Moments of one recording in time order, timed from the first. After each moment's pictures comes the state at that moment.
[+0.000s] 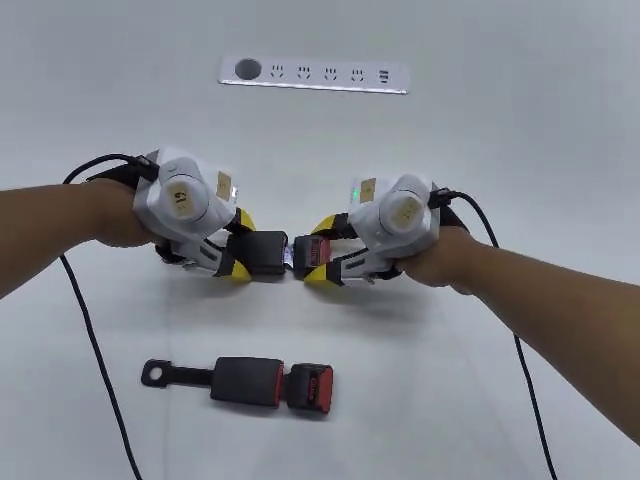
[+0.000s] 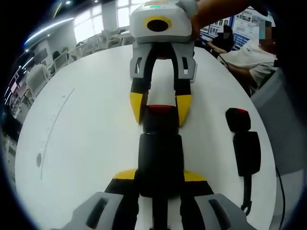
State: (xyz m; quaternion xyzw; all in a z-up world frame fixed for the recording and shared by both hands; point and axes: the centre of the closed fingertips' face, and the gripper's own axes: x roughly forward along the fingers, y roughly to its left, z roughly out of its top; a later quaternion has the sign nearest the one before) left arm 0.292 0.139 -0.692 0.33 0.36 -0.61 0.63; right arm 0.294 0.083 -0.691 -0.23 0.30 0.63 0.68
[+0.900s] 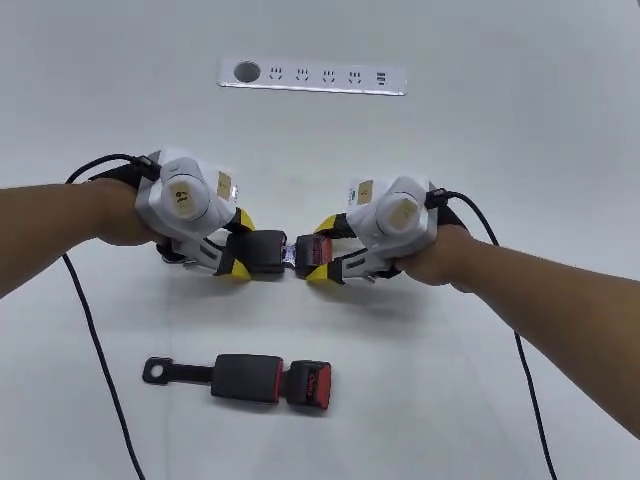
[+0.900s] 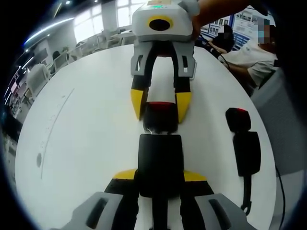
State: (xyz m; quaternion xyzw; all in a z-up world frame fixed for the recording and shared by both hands) left arm 0.291 0.140 -0.692 0.33 0.36 -0.61 0.63; right arm 0.296 0.074 -0.692 -0.24 0.30 0.63 0.68
